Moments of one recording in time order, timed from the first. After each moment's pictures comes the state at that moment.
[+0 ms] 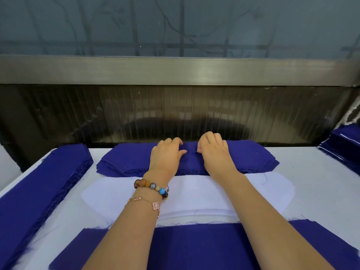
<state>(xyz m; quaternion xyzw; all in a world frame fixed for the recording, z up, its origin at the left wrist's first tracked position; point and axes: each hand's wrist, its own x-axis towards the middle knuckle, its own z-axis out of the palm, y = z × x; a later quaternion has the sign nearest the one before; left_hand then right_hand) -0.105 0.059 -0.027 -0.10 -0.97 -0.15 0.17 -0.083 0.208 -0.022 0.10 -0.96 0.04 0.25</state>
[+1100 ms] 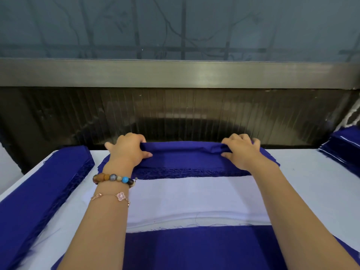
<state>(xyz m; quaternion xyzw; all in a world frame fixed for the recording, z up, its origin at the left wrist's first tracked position) -0.095 -0.025 0.021 0.03 -0.99 -0.14 0.10 -0.088 0.272 0.006 0.02 -0.99 0.05 0.09</state>
